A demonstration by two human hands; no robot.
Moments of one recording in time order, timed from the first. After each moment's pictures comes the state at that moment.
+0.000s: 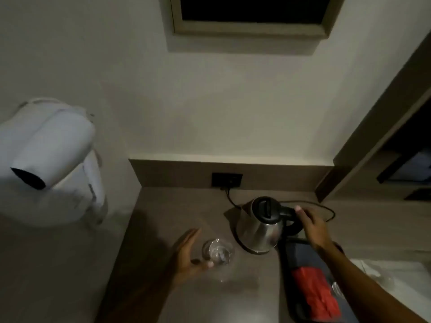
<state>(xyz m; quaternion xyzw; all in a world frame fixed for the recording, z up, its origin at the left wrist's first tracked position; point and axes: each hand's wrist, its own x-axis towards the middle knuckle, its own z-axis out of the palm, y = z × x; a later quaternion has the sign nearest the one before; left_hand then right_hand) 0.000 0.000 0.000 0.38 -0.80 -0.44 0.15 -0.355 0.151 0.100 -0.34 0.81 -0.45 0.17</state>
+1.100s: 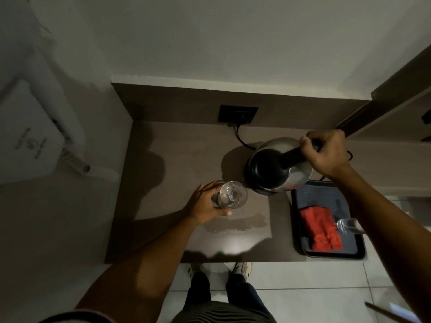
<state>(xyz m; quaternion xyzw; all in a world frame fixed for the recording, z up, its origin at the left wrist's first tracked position) -0.033 -0.007 -0.045 0.33 -0.81 -0.48 0.05 -0.332 0.081 0.144 -0.58 0.74 -0.33 0.06</state>
